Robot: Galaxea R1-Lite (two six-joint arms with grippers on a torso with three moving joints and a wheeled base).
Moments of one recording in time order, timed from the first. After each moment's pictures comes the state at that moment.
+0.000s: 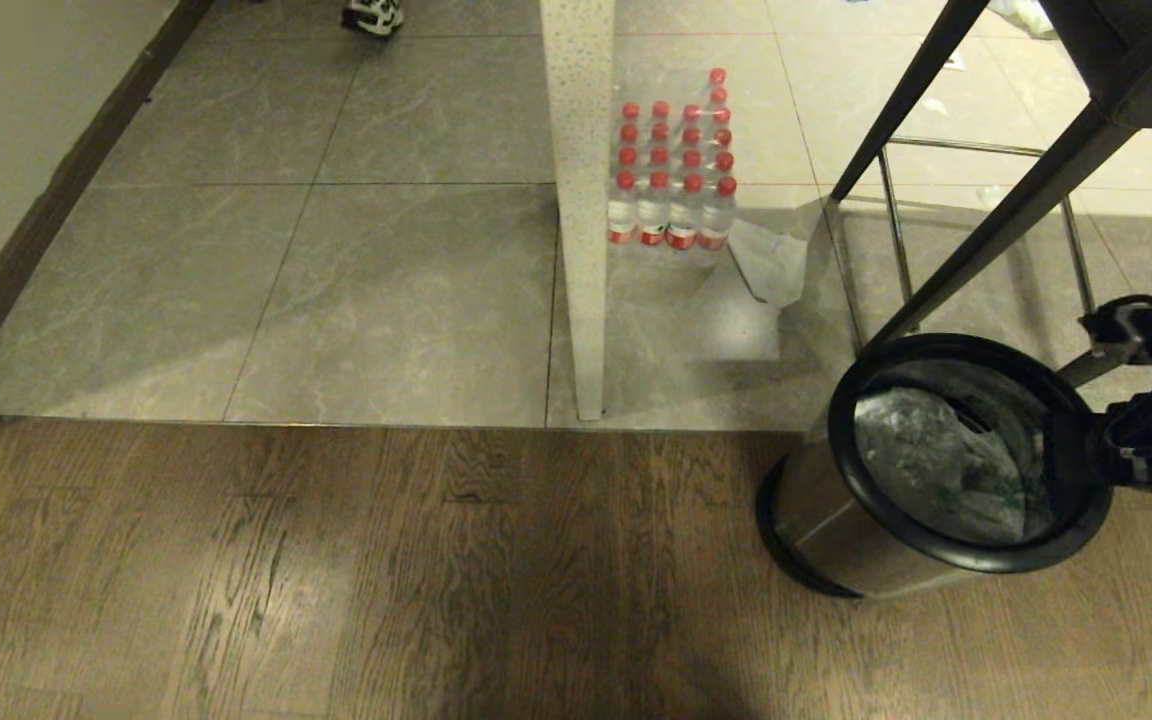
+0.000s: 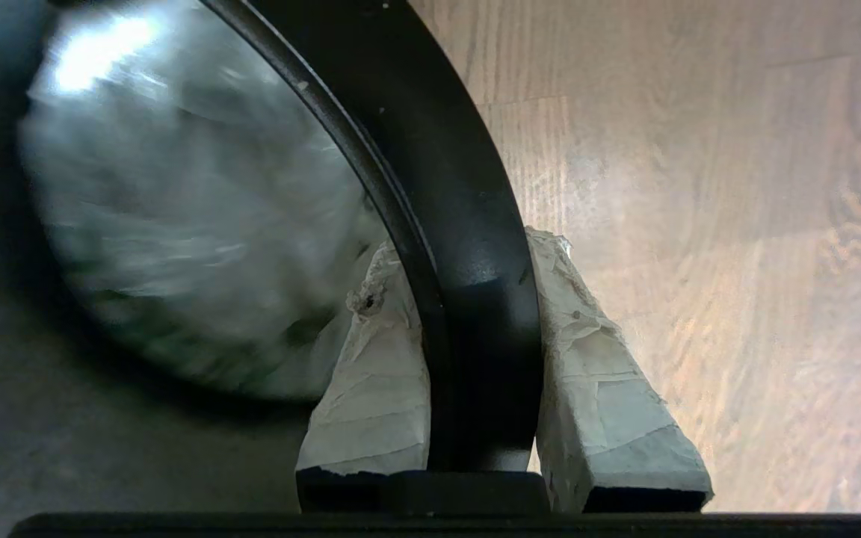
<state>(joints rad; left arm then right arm) 0.00 0.00 0.00 0.00 0.00 0.01 -0.02 1.46 -0.77 -0.10 -0.25 0.04</state>
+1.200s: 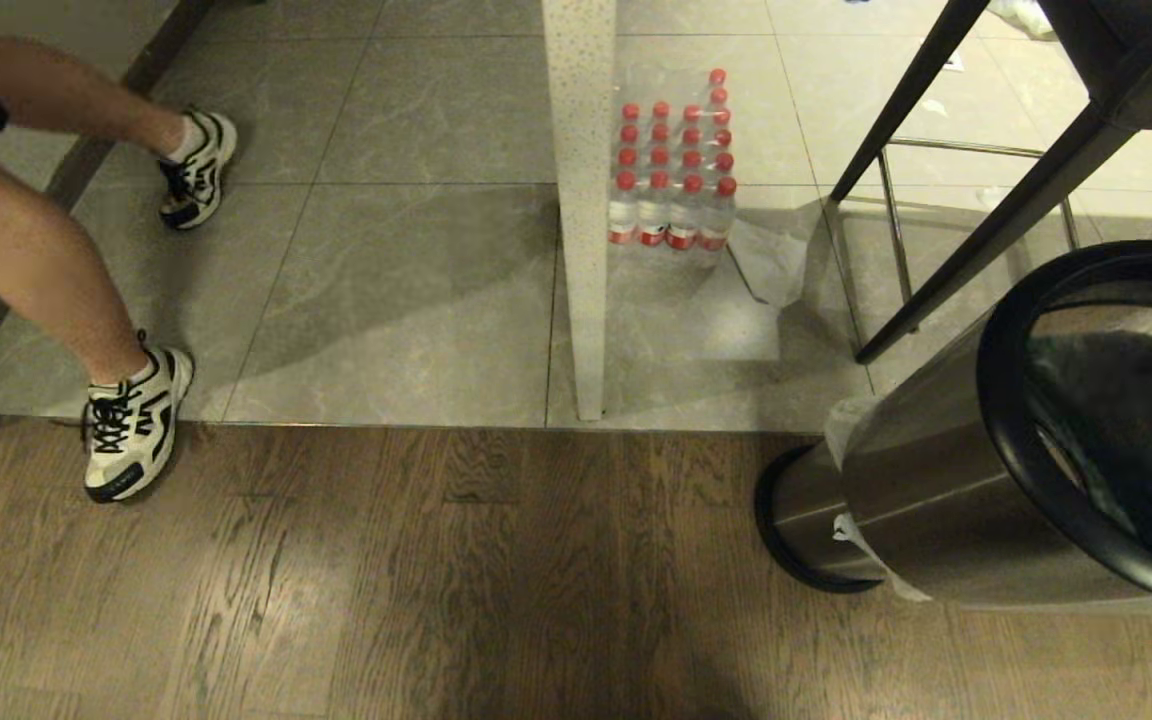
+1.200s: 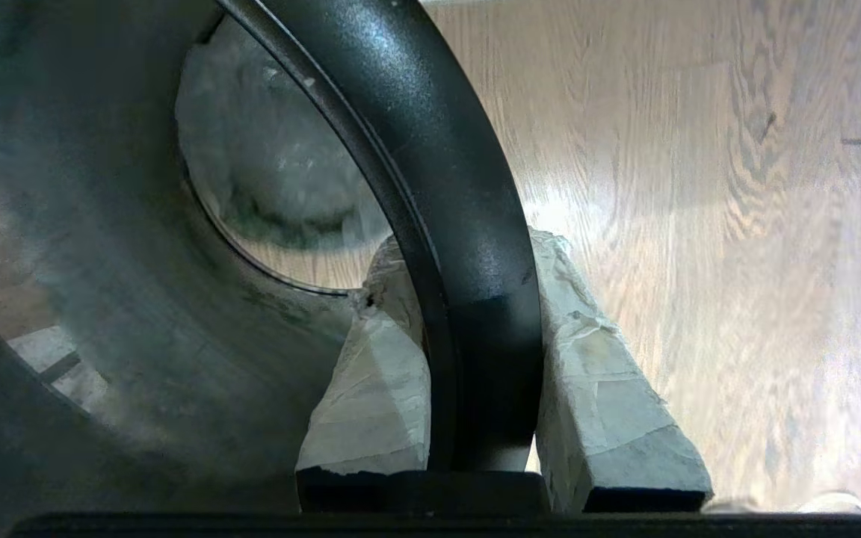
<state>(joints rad) 0.00 0.00 0.00 0.00 0.00 0.02 -0.03 1.06 -1.13 0.62 -0.29 0.05</state>
